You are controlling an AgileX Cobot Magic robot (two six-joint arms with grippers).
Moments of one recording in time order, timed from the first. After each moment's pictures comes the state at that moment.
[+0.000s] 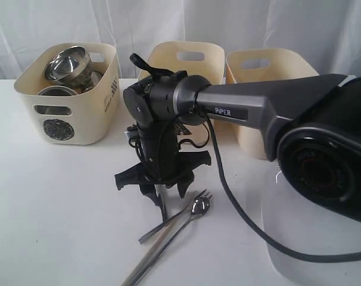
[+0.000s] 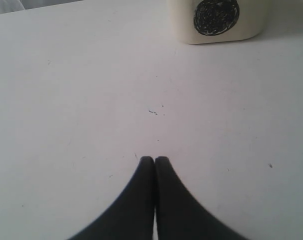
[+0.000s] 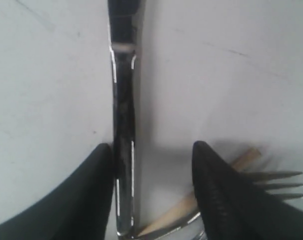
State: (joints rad) left arm 0.08 0.00 0.02 -0.12 0.43 0.26; right arm 0.62 2.29 -1.82 -0.07 1.16 0.49
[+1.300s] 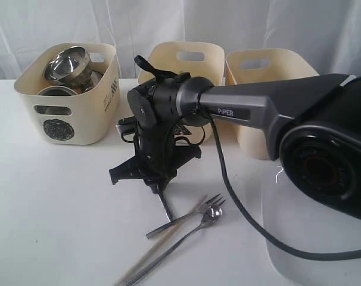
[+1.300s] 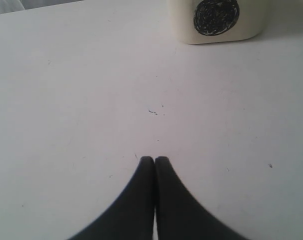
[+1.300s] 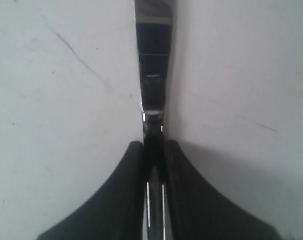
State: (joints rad) left arm 0.08 0.00 0.02 -0.12 0.43 0.26; right arm 0.62 2.31 -1.78 -0.04 1.00 0.35
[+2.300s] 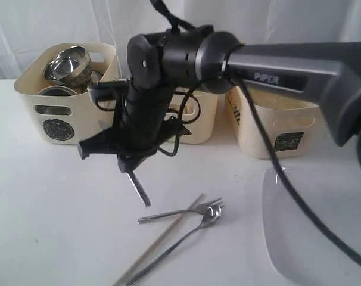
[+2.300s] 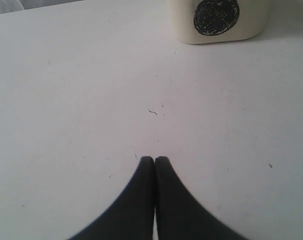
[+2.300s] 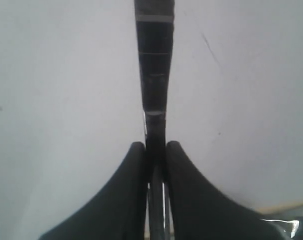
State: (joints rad) left arm 0.08 0.00 0.02 -0.12 0.43 0.26; right arm 0.63 2.08 -1.76 0.18 0.97 0.14
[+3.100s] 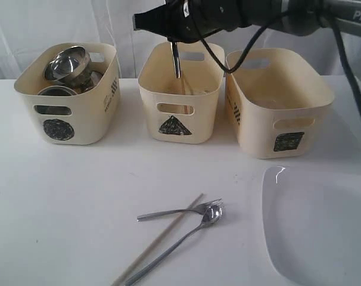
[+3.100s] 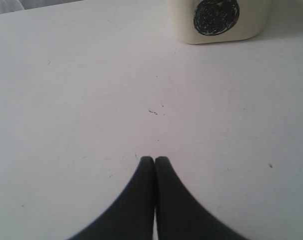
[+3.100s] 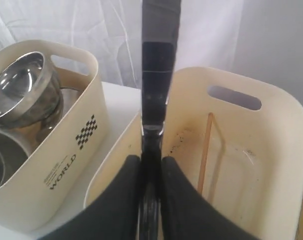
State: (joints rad) left arm 0.08 0.00 0.02 -0.12 0.43 0.26; right arm 0.43 1.95 -1.76 -0.39 0.42 0.57
